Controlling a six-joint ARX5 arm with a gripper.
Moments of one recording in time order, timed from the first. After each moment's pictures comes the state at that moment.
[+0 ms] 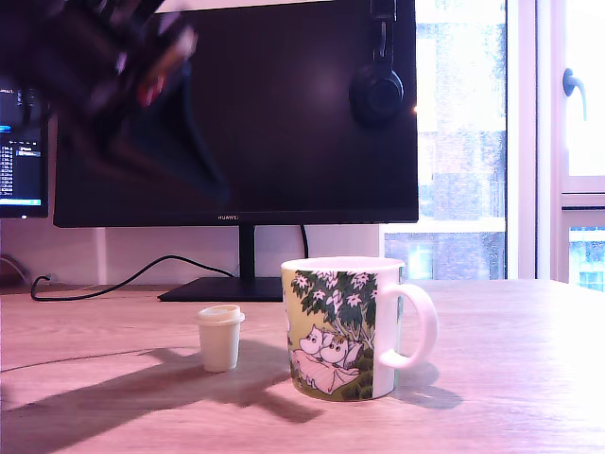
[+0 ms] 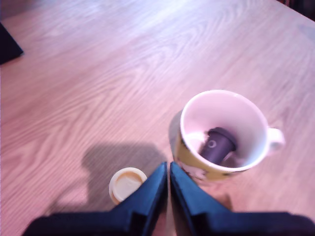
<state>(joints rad) -0.69 1.15 0.60 -0.06 0.20 -0.03</state>
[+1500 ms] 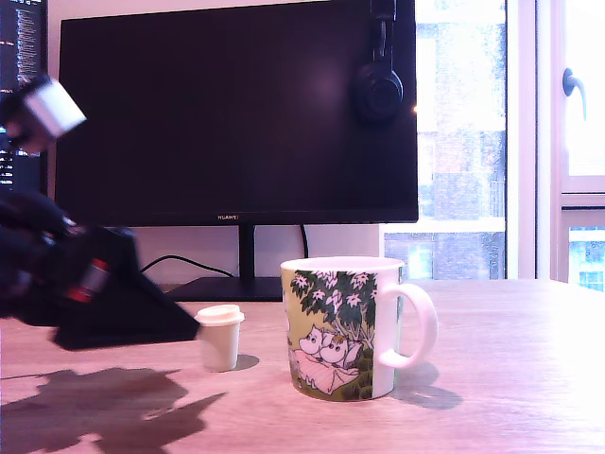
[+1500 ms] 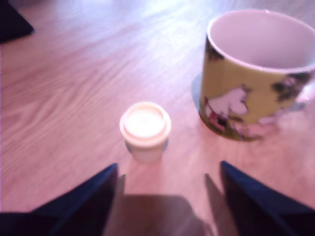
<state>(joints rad) -0.64 1.38 0.20 0.73 0.20 0.03</state>
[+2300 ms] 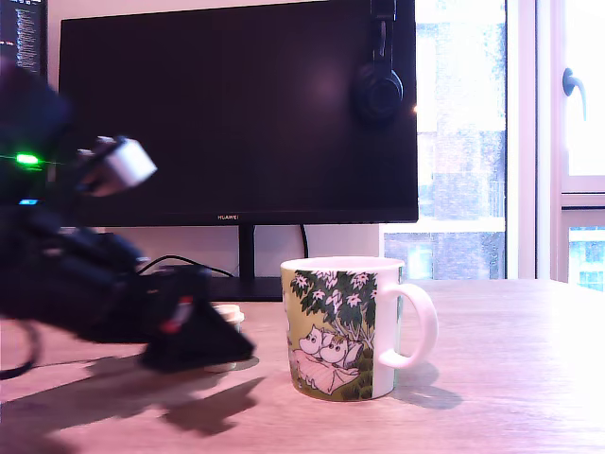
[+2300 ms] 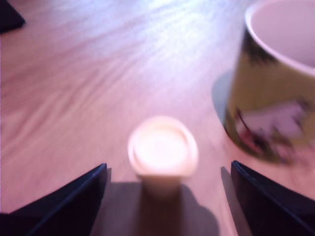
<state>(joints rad) -0.63 1.67 0.35 0.84 0.20 0.03</state>
